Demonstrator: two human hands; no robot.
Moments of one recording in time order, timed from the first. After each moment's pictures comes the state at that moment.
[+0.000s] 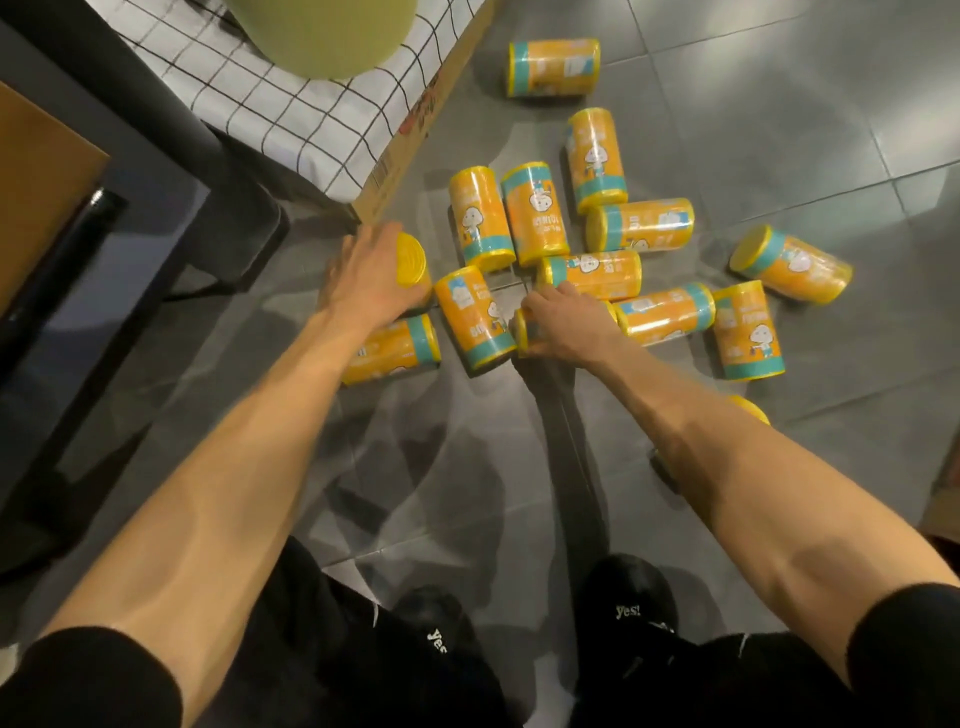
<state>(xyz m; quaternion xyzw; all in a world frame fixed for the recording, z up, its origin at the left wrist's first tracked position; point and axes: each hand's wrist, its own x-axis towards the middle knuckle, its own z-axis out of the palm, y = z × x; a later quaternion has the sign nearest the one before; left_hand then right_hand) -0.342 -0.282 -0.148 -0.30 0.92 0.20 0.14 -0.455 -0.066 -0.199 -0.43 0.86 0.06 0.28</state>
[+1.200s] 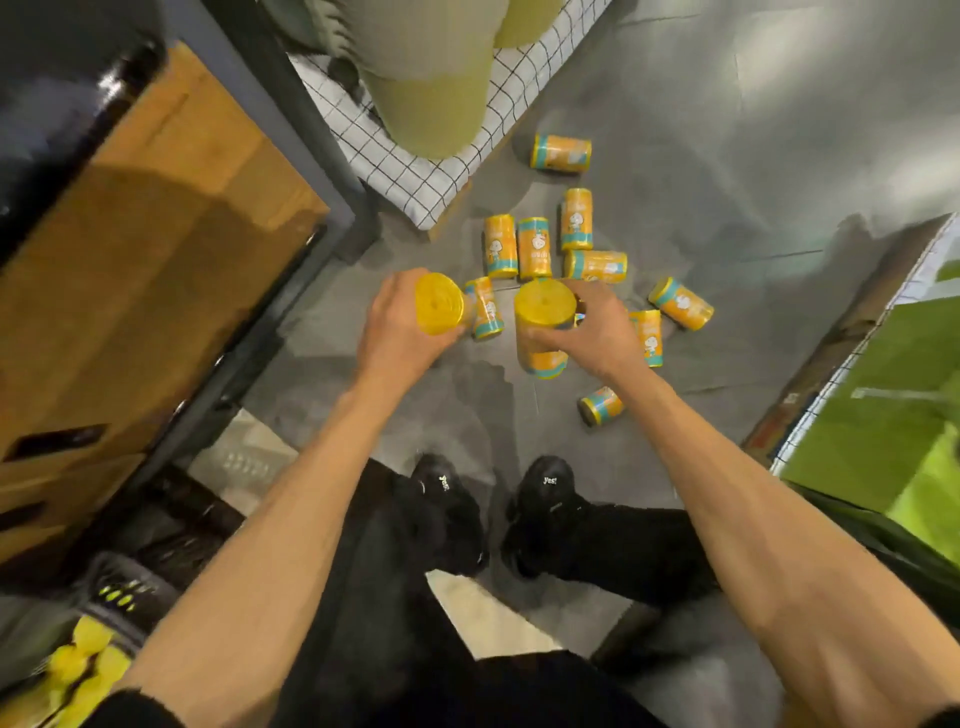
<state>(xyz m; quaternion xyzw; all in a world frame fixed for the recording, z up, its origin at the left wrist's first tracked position) -0.226 -0.205 0.201 -0.41 0.83 0.39 0.00 -0.387 -0.031 0.188 -0.23 0.86 -0.32 0.33</state>
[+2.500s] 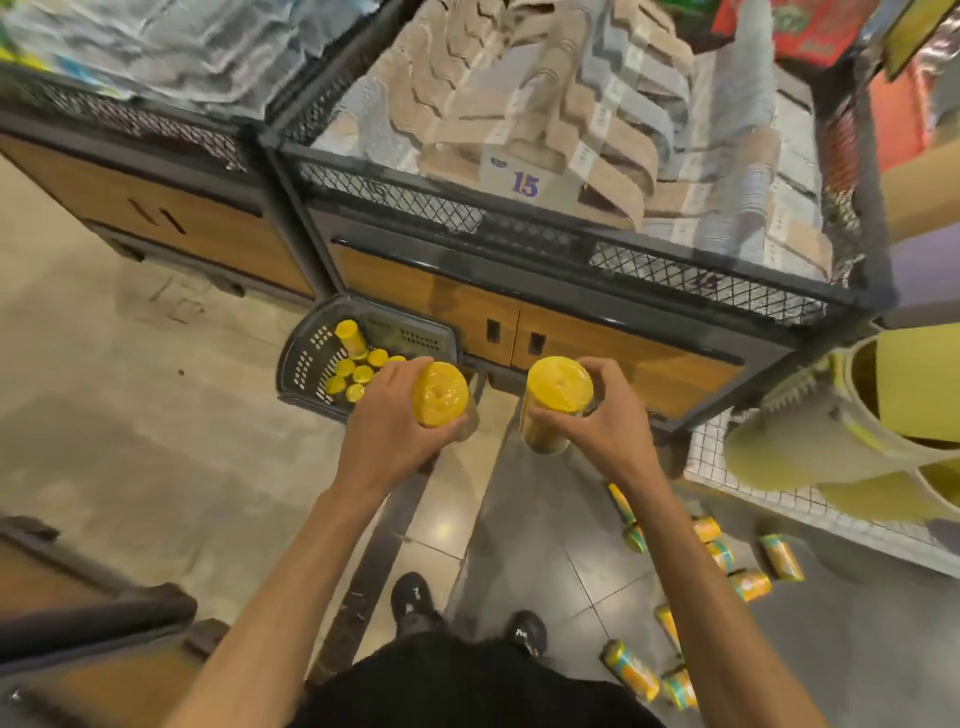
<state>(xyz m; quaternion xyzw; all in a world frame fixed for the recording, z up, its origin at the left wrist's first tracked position) 0.164 0.059 0.653 -0.77 0.55 0.14 -0.29 -0.062 -0.046 0.646 -0.70 0.53 -0.24 0.41</state>
